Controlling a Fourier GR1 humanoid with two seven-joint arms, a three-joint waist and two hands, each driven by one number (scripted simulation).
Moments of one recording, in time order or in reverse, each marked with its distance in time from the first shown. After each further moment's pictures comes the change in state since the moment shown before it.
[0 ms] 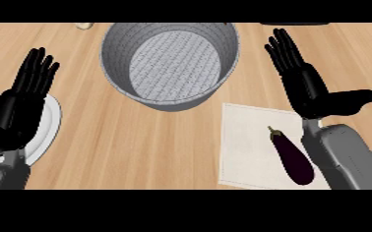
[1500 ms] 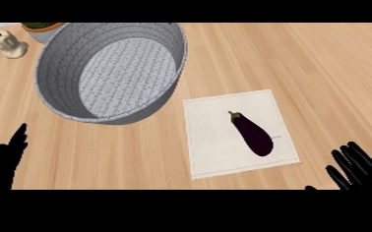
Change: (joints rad) left arm 0.317 0.101 -0.033 0.217 -0.226 0.183 0.231; right arm 0.844 -0.183 -0.070 -0.490 1.069 -0.590 -0.492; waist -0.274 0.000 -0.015
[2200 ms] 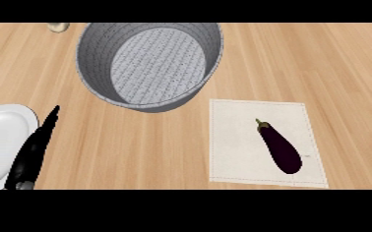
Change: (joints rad) left arm -0.134 -0.049 -0.106 0.004 -0.095 -0.014 0.047; right arm 0.678 0.283 0.106 -0.145 0.407 -0.325 -0.013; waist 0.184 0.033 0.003
